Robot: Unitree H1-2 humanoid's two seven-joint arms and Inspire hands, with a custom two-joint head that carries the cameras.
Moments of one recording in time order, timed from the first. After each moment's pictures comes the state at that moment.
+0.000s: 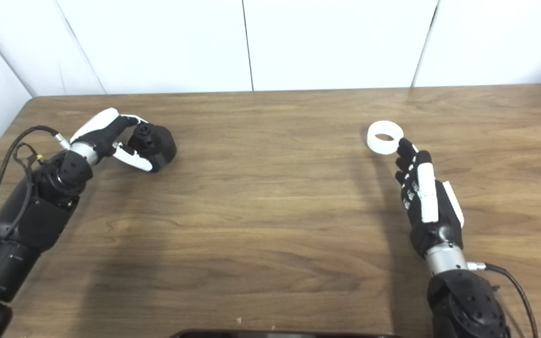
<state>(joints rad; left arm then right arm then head) -0.51 0.56 -0.25 0.29 0.52 0.33 -0.28 0.01 -0.10 -0.10 -0.33 0.17 0.34 0.03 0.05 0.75</state>
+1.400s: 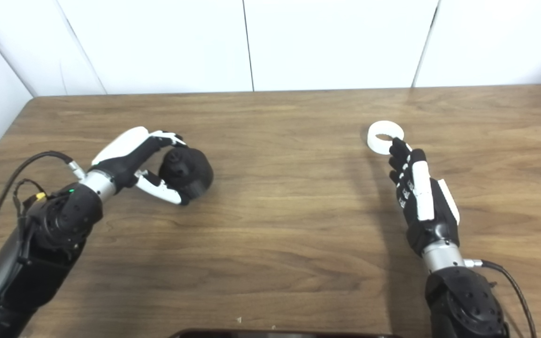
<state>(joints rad) -0.29 0.53 -0.31 -0.32 0.58 0.46 -0.48 0.00 -0.10 -0.09 -0.34 0.18 0.37 0.03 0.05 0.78</state>
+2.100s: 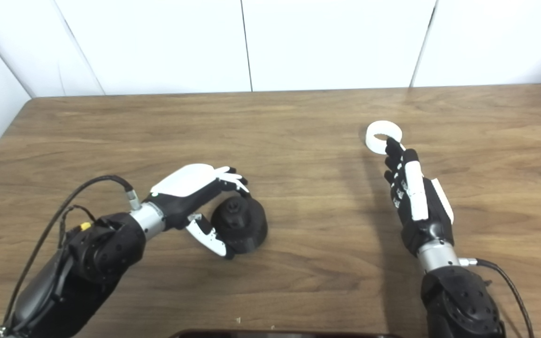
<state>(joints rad) -0.27 0.44 -0.48 -0.44 0.71 0.40 -0.61 0.00 -0.10 -0.07 -0.36 0.18 0.38 0.03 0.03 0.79</state>
